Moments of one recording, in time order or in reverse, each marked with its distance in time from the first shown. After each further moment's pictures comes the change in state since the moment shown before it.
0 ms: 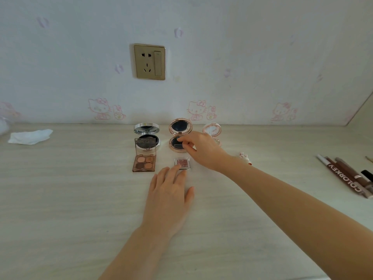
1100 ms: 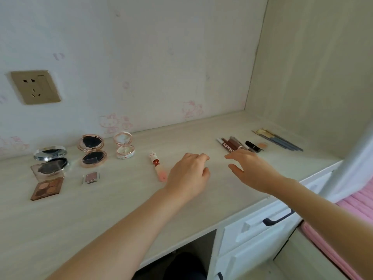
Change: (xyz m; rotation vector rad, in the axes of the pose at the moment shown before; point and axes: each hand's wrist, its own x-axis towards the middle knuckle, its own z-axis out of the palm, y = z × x) left_hand 0.038 0.242 0.035 -0.282 -0.111 0.482; right_hand -0.283 0.129 -0.178 -0.324 0.075 0.507
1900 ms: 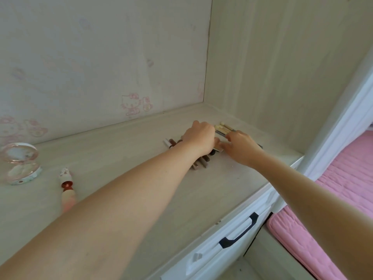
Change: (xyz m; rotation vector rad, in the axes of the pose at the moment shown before) left_hand 0.200 0.099 0.113 0.047 -0.255 0.015; right_hand 0.067 0.165 -0.006 -0.100 -0.034 0.375
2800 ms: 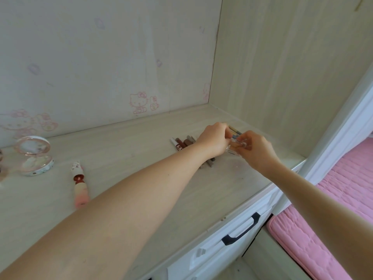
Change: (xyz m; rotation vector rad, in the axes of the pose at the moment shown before) left_hand -0.019 0.012 -0.009 -0.437 0.019 0.083; right_hand -0.039 0.000 -0.011 0.500 0.224 0.100
